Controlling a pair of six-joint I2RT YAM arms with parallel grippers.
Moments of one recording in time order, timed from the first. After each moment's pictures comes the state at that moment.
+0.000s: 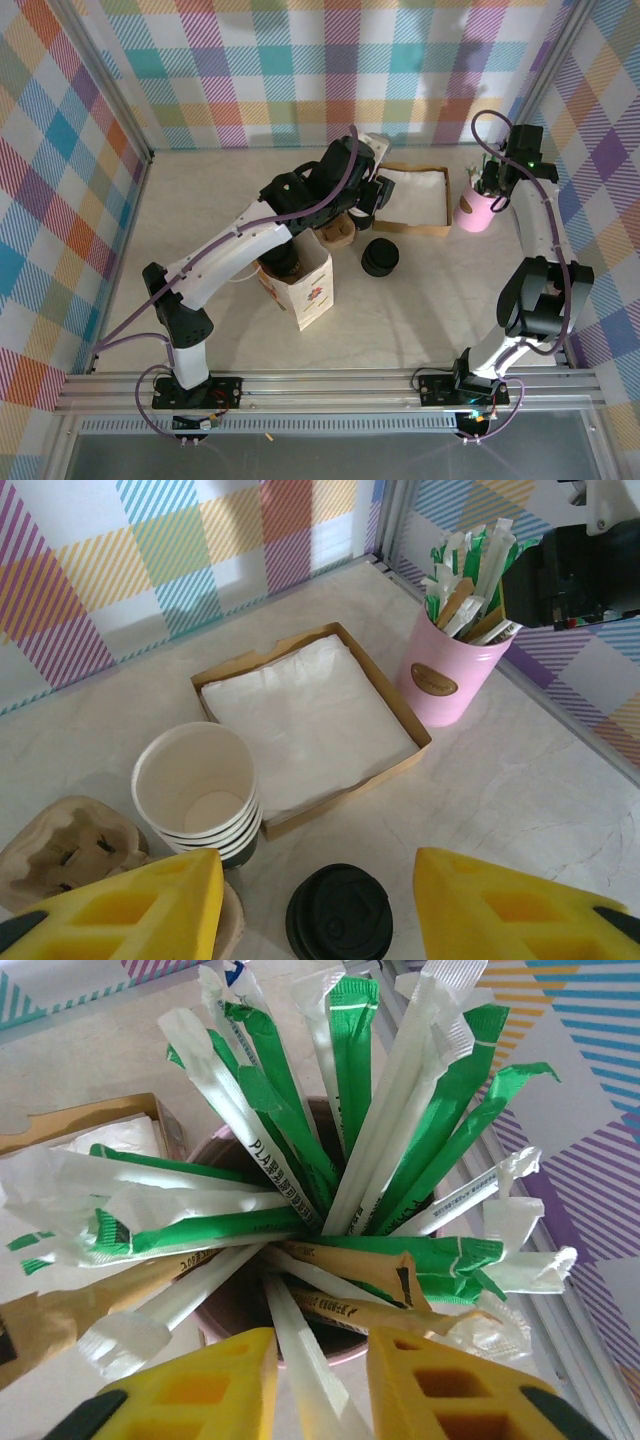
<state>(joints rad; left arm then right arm) -0.94 1.83 2.08 -0.79 -0.25 -0.21 -0.18 1.66 1.55 -0.76 0.11 0.12</state>
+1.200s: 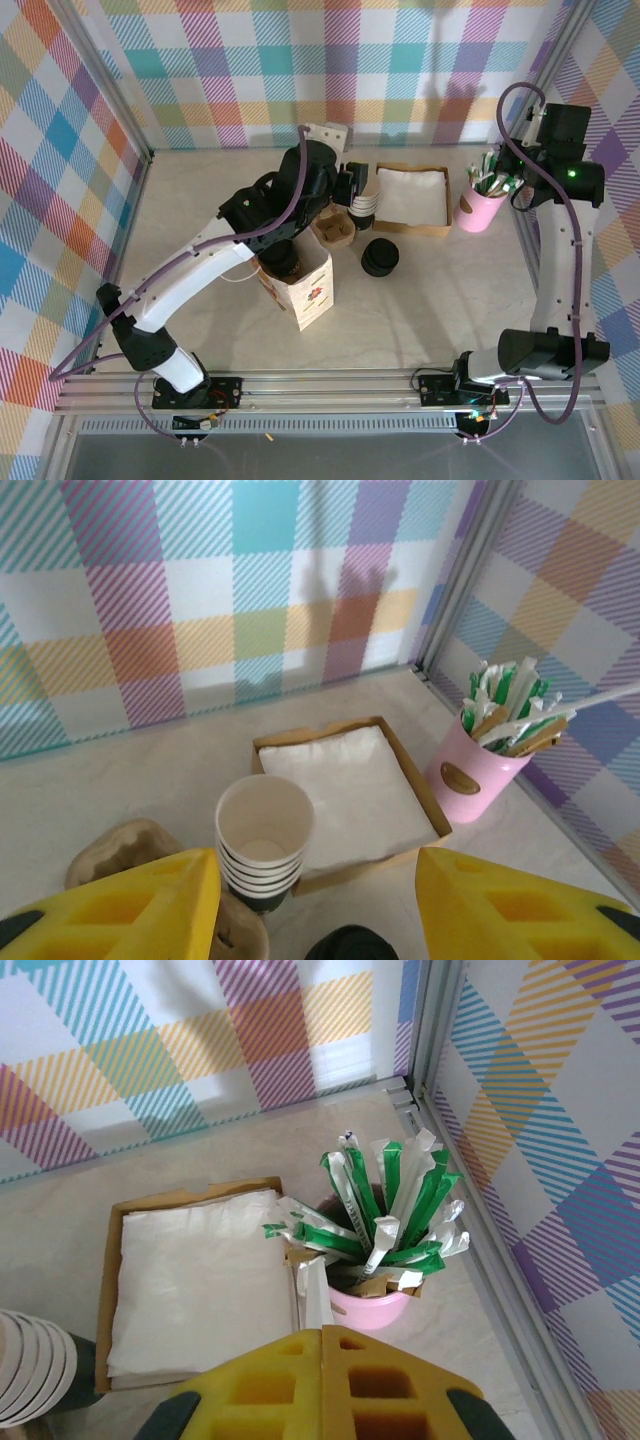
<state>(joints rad) -0.94 1.59 1.85 -0.60 -0.42 -0.30 -0.15 1.39 1.81 -1.03 0.03 0.10</state>
